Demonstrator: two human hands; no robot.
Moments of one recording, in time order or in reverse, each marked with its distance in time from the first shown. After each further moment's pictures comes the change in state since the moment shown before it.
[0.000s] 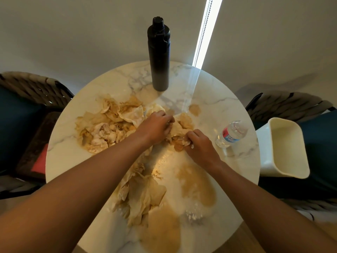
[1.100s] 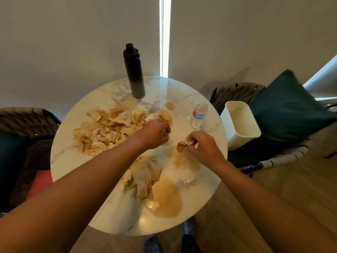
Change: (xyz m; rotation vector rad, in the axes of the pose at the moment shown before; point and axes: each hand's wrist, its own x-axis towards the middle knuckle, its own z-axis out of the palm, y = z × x) left_hand -0.098 0.081 -0.049 0.026 -0.131 0.253; right_hand -0.138 -0.062 -0.063 -0.051 0.221 0.102
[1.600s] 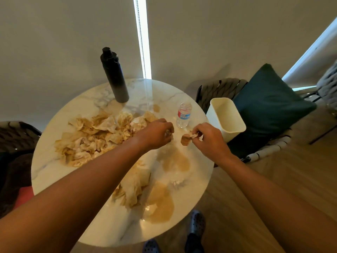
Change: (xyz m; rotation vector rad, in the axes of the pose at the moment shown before) left_hand 0.036 0.043 0.009 -0.005 -0.103 0.097; right_hand -0.007 0.020 -0.055 -0.060 0.111 0.066
